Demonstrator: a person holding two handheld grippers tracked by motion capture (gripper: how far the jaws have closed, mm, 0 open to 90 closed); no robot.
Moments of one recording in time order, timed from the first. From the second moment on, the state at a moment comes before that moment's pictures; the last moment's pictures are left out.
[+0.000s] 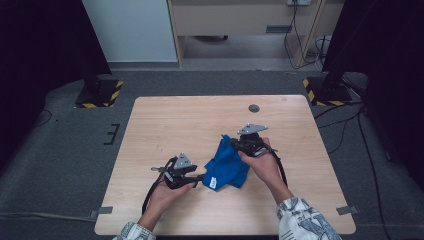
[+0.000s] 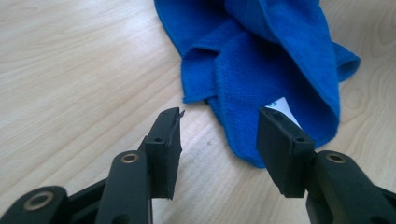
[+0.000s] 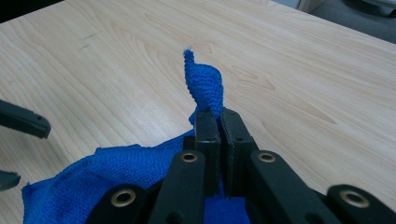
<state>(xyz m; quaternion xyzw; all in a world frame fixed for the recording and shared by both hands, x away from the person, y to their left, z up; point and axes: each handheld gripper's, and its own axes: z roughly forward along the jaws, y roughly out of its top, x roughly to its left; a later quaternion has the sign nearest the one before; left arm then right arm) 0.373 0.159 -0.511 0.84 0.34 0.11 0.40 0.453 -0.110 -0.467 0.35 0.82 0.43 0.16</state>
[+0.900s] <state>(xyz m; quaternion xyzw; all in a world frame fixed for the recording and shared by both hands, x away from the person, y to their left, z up) 0.370 0.147 -0.527 0.86 0.32 0.10 0.38 0.456 -0.124 -0.467 0.36 0.81 0.42 0.17</state>
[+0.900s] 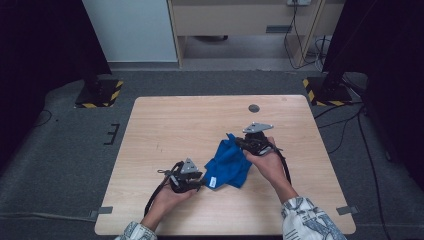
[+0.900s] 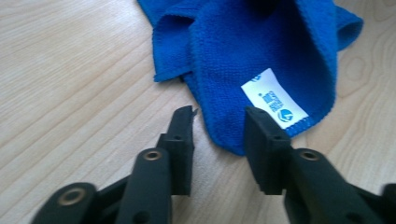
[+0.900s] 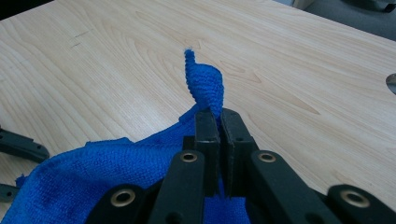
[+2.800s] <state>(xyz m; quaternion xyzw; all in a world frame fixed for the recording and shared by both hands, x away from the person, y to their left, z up) 0.412 0.167 -0.430 0.78 0.39 0.16 0.47 0.427 -0.191 -0.435 0.41 0.76 0.47 0.20</state>
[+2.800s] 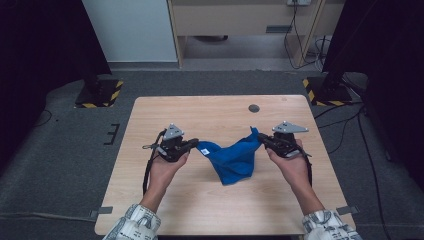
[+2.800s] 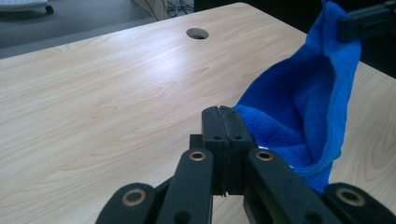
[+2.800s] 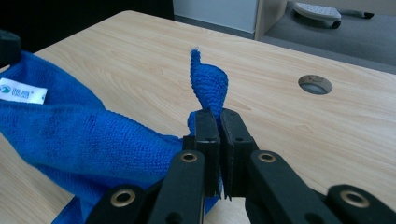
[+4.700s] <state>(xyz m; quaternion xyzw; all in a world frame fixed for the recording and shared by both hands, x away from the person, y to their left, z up) 0.423 0.176 -0.377 0.74 0.40 0.20 0.51 0.418 -0.204 -0.393 0.42 0.72 0.50 0.22</state>
